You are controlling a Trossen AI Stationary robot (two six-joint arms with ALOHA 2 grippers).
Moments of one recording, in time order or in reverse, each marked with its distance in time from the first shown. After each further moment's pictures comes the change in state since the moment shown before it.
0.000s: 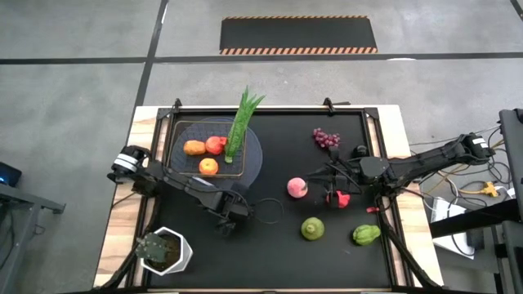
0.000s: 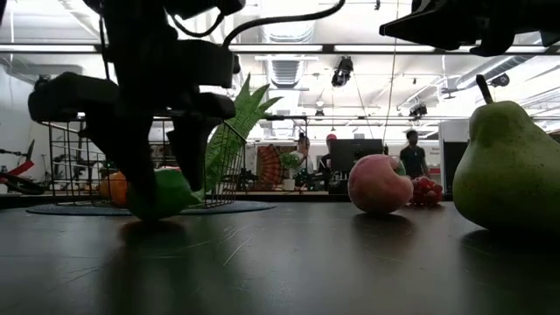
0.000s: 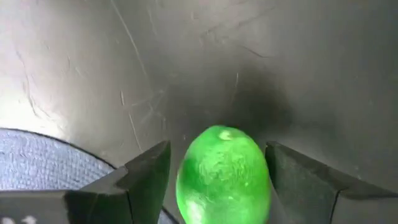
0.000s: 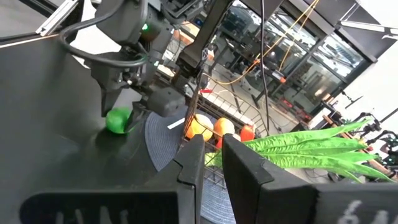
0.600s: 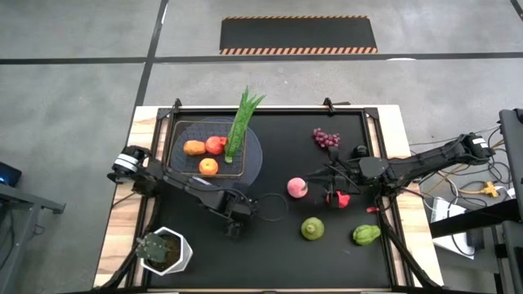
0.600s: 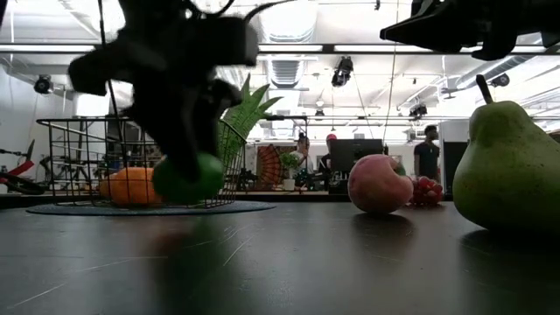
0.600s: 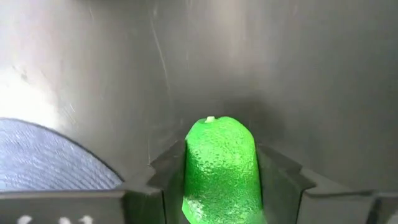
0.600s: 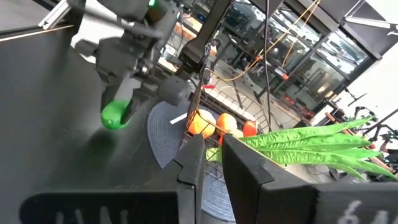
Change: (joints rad) left arm -0.001 0.005 0.067 0.023 -0.027 -0.190; right arm 0.000 0.000 -0.001 -0.022 0.000 0.000
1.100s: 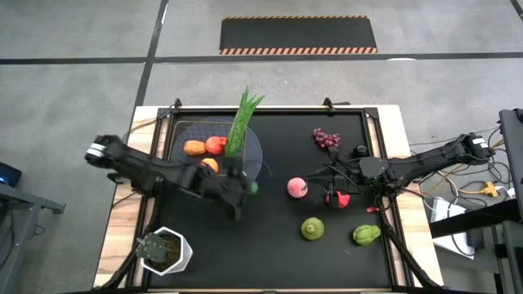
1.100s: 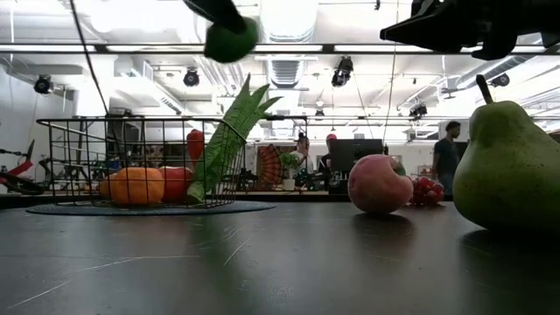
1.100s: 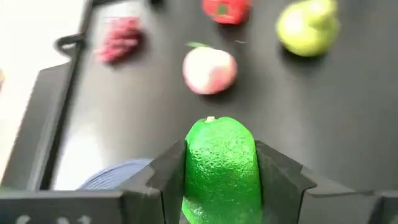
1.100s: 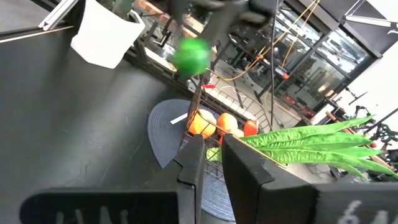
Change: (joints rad) left arm 0.040 -0.307 0.122 -0.052 -0.259 0.010; right arm 0.000 0.000 -0.001 0.000 0.000 0.008
